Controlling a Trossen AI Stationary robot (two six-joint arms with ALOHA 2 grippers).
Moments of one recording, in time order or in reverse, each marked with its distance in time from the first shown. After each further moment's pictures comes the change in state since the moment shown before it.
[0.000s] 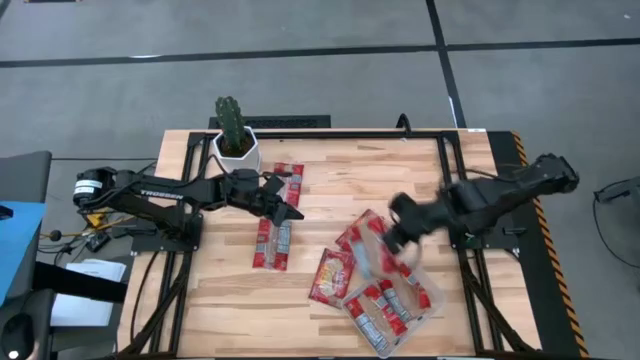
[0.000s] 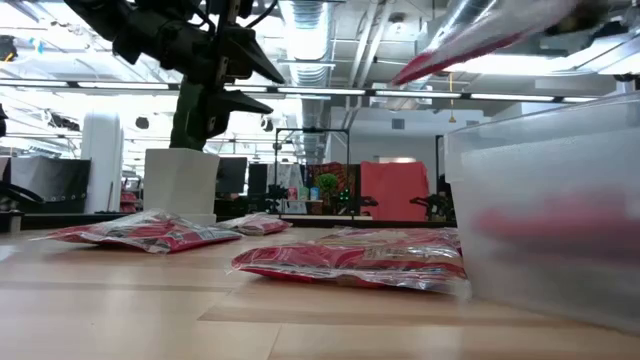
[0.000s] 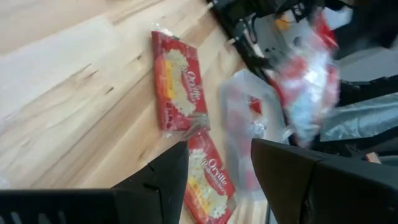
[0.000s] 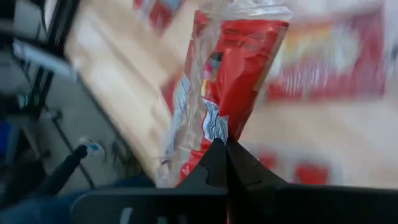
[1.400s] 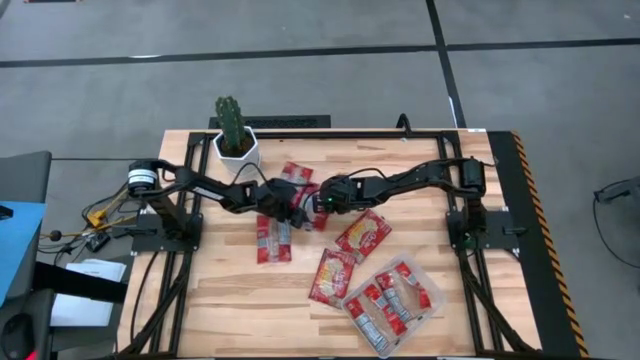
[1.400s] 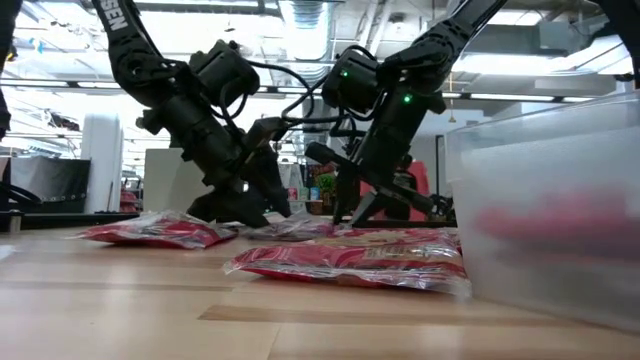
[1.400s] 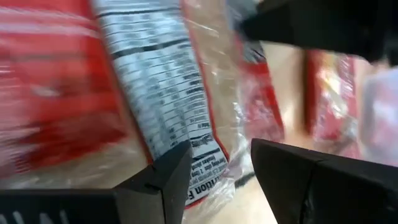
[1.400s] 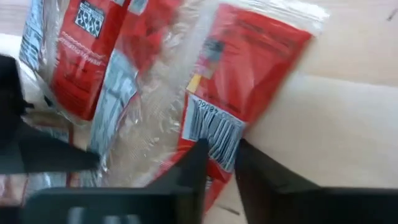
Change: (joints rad) left arm 0.065 0.461 -0.009 0.154 -0.055 0.027; right arm -0.463 0.780 -0.001 0.687 0.053 0.016
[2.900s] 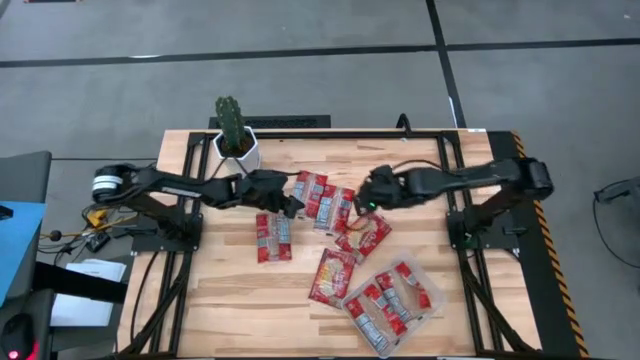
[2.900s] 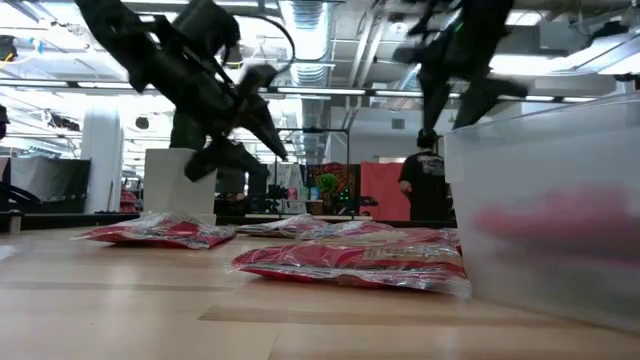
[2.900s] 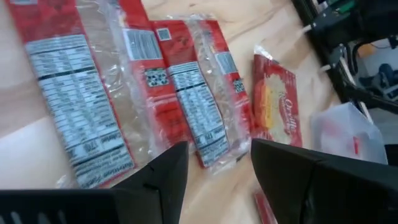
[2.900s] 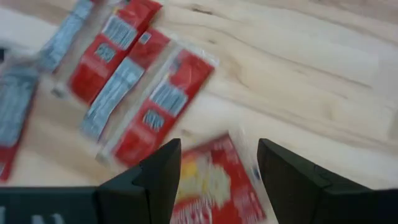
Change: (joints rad) left arm 0.001 -0.270 -0.002 -0.135 -0.130 0.009; right arm 0.127 -0.485 0.001 -0.723 0.238 -0.091
